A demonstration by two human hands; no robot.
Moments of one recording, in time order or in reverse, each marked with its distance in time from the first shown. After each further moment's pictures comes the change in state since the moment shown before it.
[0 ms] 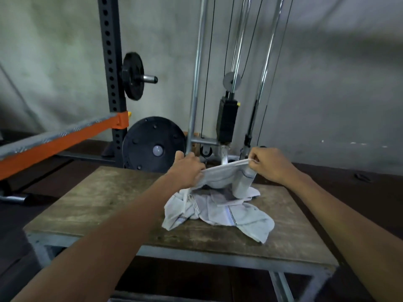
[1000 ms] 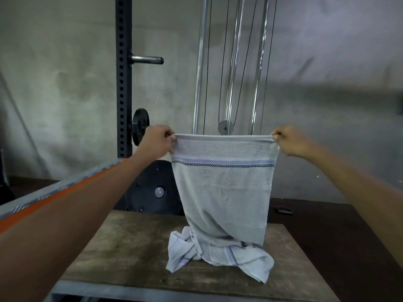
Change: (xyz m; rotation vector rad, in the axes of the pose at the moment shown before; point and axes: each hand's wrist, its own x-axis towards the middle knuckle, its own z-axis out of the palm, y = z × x) left_hand -0.026 -0.104 -0.188 -0.684 0.568 -0.314; right_hand 0.009 0.000 -0.183 0.289 0.250 0.221
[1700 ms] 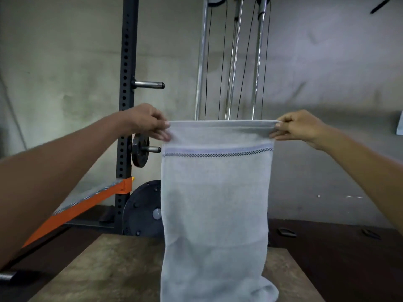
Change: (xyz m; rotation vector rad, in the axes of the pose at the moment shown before) left_hand 0.055 0.048 -0.104 -0.338 -0.372 -0.209; right_hand 0.026 -0.027 -0.076 0.554 -0.047 0.030
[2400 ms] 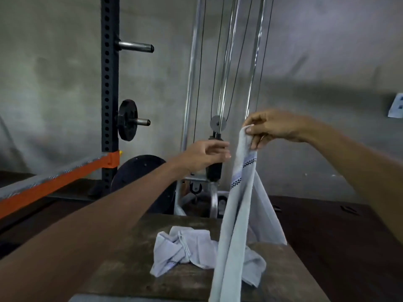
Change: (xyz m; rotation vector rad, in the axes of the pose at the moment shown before) left_hand 0.000 -0.057 0.195 -0.264 -0.293 0.206; right_hand -0.005 0.029 0.067 -0.201 -0.426 -0.006
